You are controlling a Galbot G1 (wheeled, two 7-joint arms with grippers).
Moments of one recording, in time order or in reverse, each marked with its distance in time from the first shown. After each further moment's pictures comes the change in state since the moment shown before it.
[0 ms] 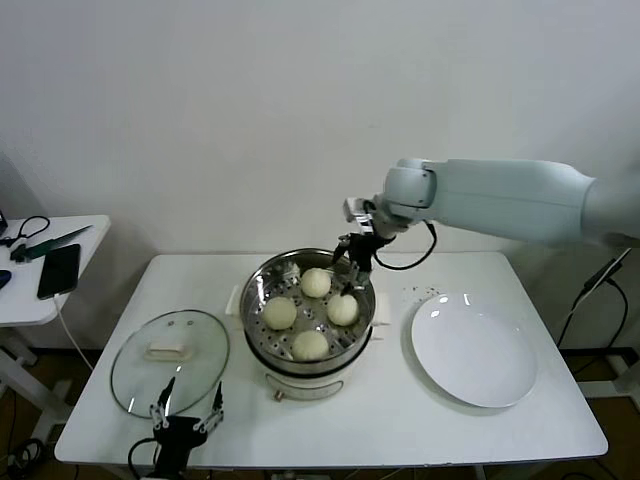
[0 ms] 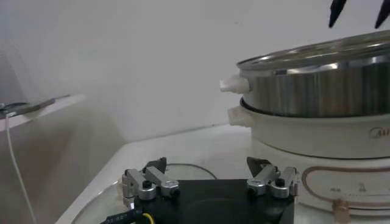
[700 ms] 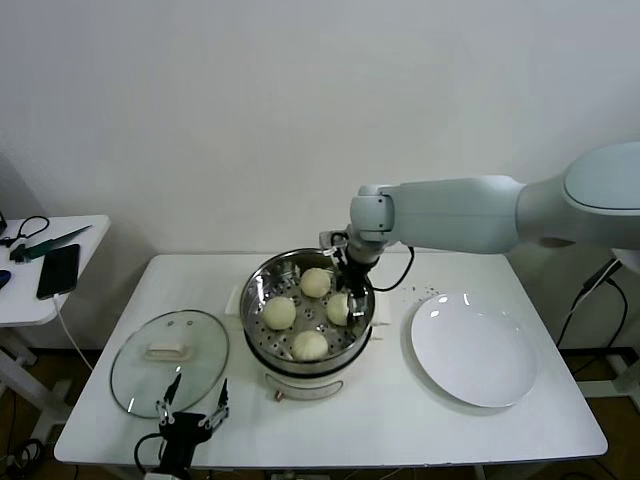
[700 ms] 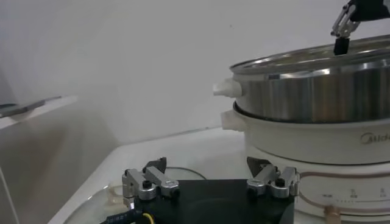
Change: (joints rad) left arm -0.018 0.002 0.014 0.003 -0.007 0.007 0.014; right arm -0.007 0.235 -0.146 -0.082 -0.038 -0.166 -0.114
